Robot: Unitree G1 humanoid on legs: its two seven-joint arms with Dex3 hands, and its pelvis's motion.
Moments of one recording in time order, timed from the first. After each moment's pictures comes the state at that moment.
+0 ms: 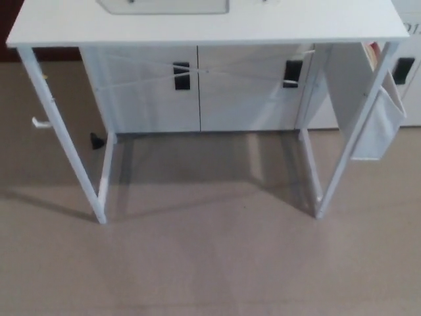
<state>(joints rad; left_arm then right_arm) 0.16 0.45 0.29 1.10 -0.14 -0.10 -0.41 0.55 -0.21 -0.19 0.72 0.11 -0.21 0.23</state>
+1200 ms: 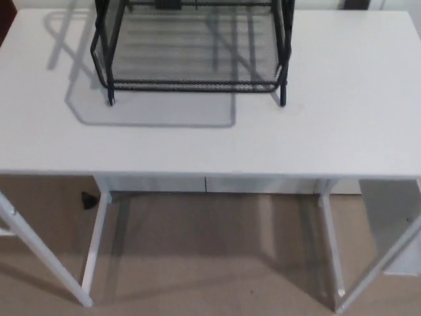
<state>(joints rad) 0.13 0.45 0.31 1.14 -0.13 -0.16 -0.25 0.52 -0.22 -0.18 0.76 0.10 -0.26 0.23</state>
